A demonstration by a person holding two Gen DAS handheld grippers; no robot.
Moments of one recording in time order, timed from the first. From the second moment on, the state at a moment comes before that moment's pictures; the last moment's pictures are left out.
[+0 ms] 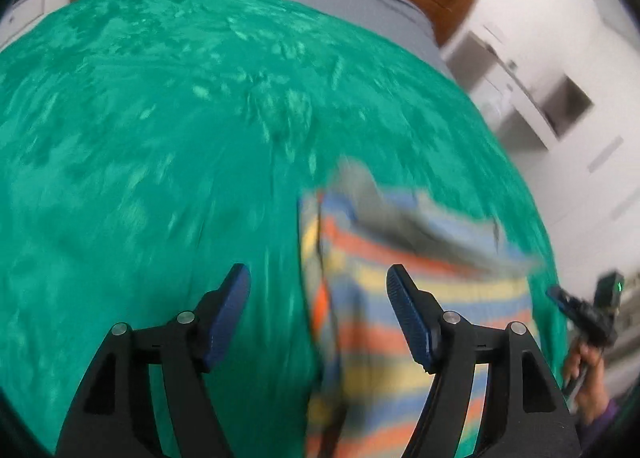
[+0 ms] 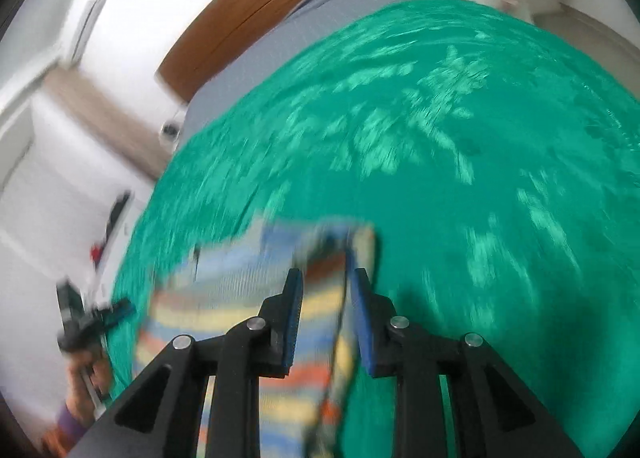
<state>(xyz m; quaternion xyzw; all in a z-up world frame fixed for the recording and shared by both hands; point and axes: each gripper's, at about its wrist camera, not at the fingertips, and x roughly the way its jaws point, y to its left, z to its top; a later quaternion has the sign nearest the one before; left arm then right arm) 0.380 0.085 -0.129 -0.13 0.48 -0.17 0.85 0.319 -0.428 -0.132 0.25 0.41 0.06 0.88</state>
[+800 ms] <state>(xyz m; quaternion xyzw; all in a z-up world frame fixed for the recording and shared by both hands) 0.289 0.075 -0.168 -0.06 0.56 -0.21 0.80 0.219 -0.380 -0.157 0.18 0.50 0.12 0.84</state>
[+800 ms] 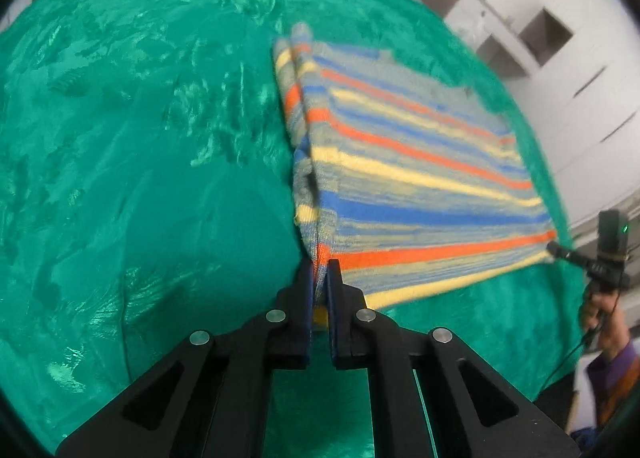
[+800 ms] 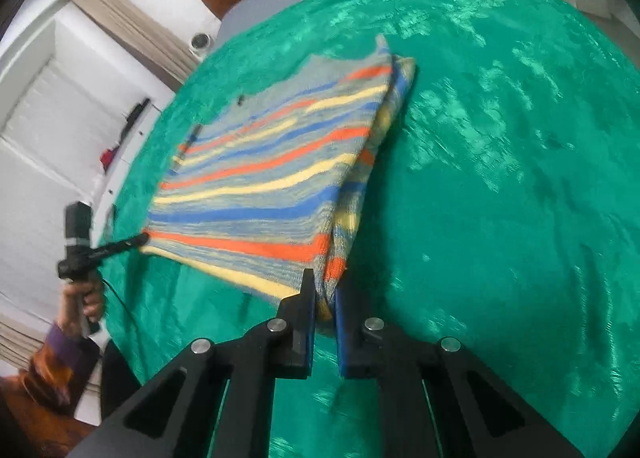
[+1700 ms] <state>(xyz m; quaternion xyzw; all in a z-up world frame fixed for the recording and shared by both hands) 0.228 0.064 -0.096 0.06 0.44 -0.05 0.89 0.161 -0.370 -0.145 0.16 0.45 0.04 0.88</state>
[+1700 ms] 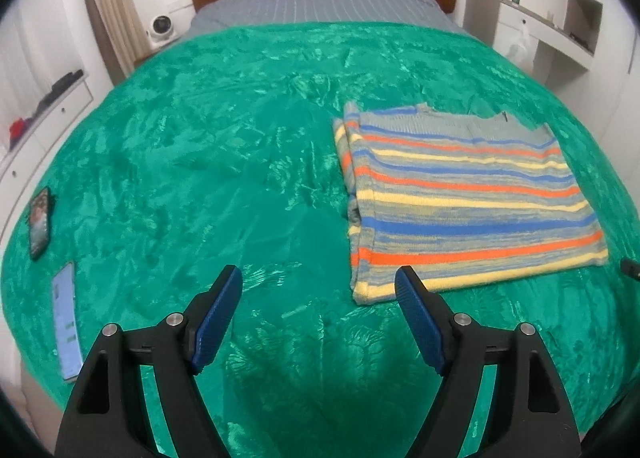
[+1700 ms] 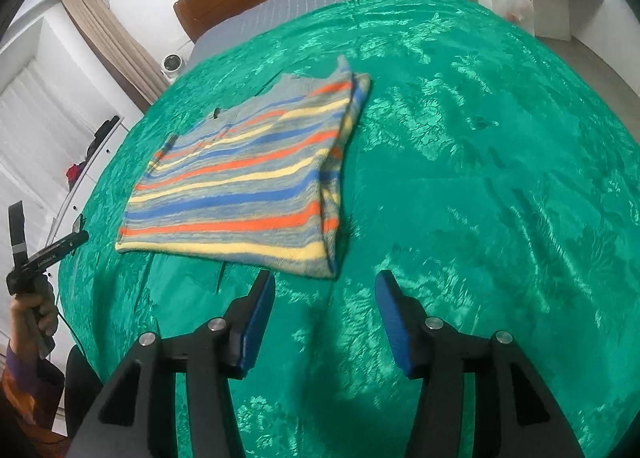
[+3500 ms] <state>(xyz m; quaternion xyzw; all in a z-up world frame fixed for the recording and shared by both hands) 0.160 -0.149 -0.154 0.22 0.39 -0.24 0.86 0.092 -0.375 -0.190 0.11 0.36 0.02 0.92</state>
